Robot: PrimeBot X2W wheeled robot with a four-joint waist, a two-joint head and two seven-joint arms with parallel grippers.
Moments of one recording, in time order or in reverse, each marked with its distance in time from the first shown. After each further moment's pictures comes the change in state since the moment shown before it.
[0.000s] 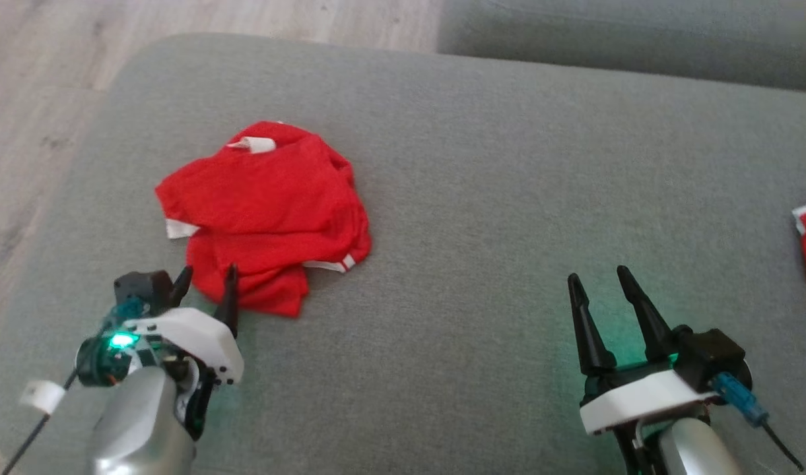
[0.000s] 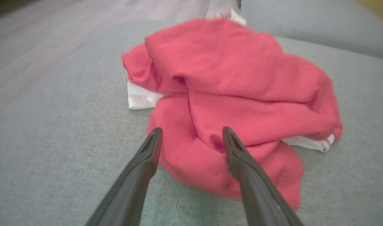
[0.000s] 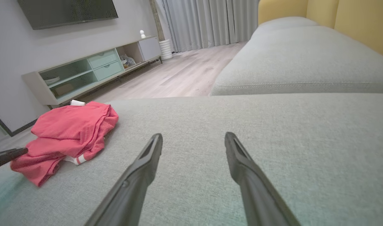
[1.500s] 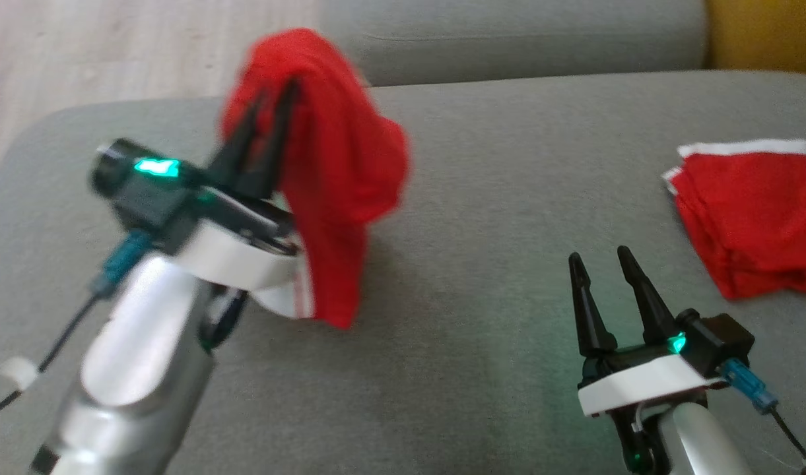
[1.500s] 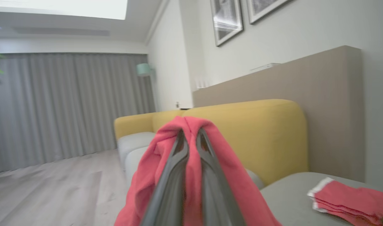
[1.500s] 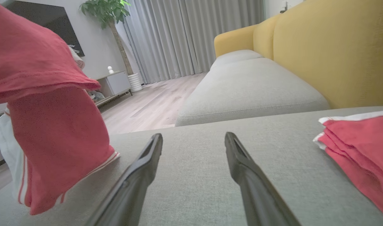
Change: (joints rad) left arm -0.130 0.136 -0.304 -0.621 -0.059 -0.009 -0.223; right arm -0.032 0.000 0.011 -0.022 0.065 0.000 0.000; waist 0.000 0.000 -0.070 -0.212
